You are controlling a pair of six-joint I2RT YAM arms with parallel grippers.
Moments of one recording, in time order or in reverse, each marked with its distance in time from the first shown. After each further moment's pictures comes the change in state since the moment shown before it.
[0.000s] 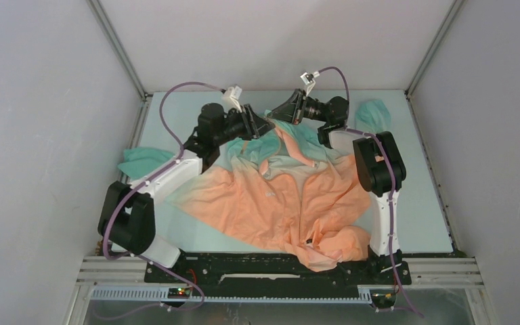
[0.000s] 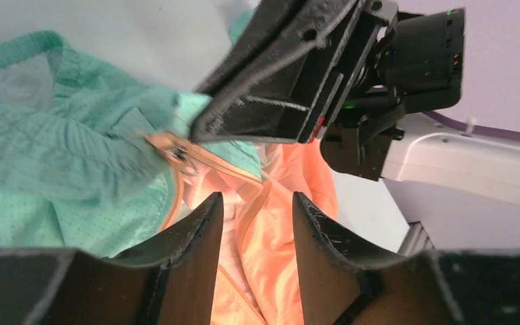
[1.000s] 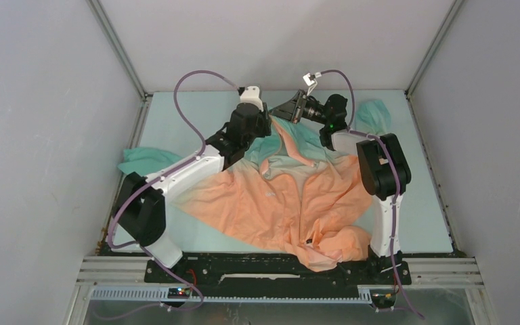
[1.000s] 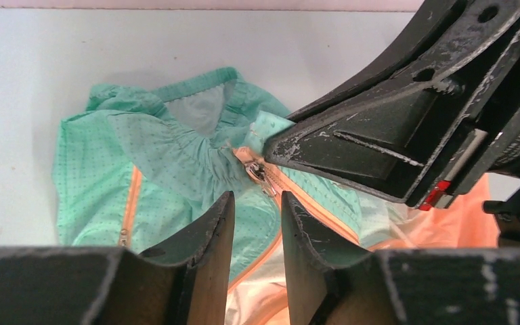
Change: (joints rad) left arm -0.202 0.107 0.194 -0.244 -0.710 0.237; right arm 0.001 -0.064 -0.066 -0.216 0.154 -0.122
